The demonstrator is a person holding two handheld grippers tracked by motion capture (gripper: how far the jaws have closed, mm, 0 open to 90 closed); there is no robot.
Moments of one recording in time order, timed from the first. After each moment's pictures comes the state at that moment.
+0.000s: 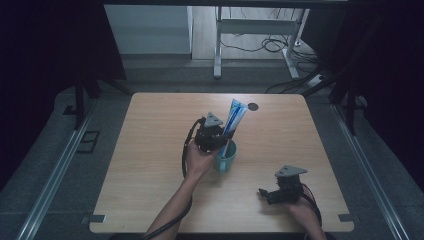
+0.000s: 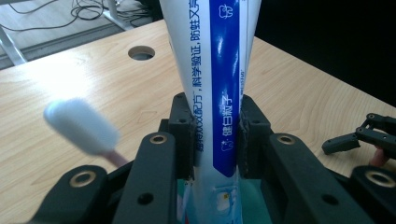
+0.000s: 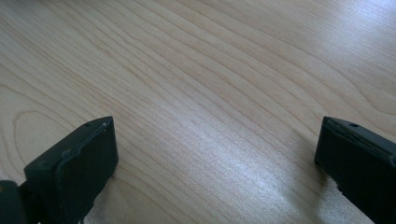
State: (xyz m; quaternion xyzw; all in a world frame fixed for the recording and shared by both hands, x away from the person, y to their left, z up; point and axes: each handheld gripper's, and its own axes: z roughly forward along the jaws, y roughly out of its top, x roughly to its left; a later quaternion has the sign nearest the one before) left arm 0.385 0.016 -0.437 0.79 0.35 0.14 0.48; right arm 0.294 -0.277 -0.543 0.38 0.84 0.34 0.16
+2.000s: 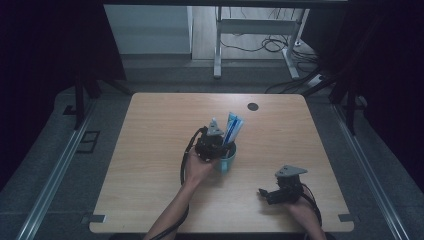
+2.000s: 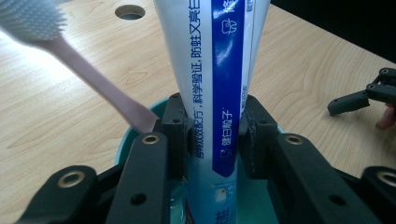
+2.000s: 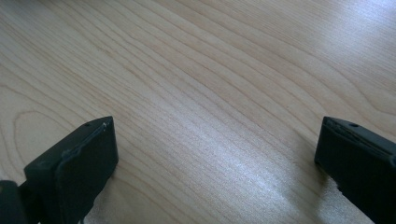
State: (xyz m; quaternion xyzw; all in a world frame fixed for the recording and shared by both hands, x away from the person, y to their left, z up) left arm 0.376 0.015 -0.463 0.81 0.35 0.12 0.45; right arm 0.294 -0.277 -0.543 0.38 0.84 0.34 0.16
